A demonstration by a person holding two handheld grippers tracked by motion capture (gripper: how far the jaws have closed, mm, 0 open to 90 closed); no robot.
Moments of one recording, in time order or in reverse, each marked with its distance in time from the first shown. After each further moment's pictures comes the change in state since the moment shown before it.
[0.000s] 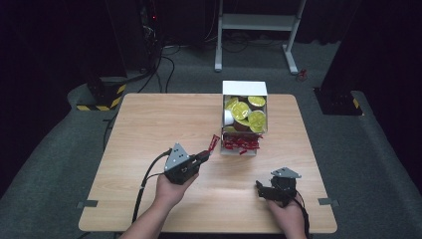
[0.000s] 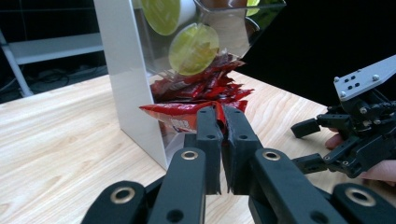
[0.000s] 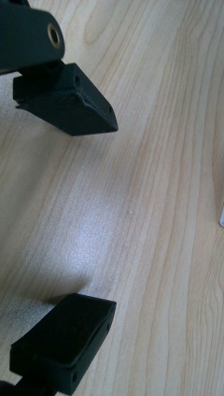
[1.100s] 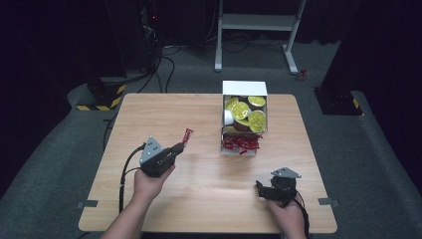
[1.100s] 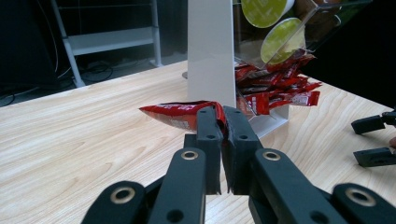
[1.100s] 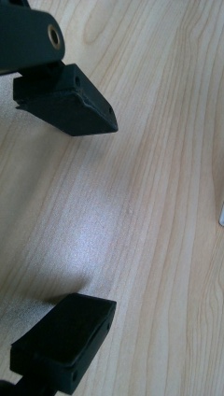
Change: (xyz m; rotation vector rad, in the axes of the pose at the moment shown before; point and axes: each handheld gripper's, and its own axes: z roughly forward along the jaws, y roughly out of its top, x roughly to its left) left arm 0.055 -0.006 -0.037 0.028 0.142 -0.003; right arm 0.000 0.000 0.000 0.000 -0.002 0.002
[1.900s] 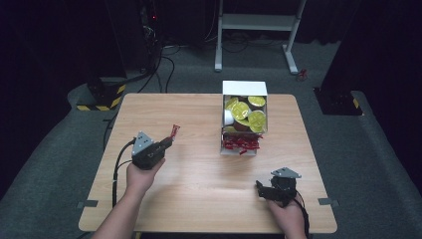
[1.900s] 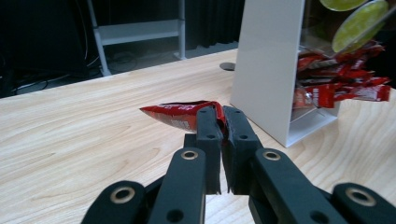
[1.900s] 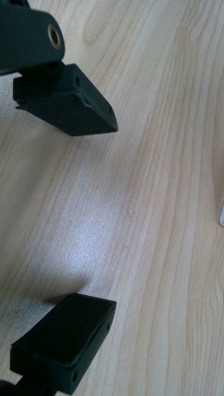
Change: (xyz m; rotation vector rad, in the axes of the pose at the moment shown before) left arm 0.042 -0.013 0.006 0.025 0.094 -0.048; right arm 0.000 0.000 0.000 0.000 0.000 0.000
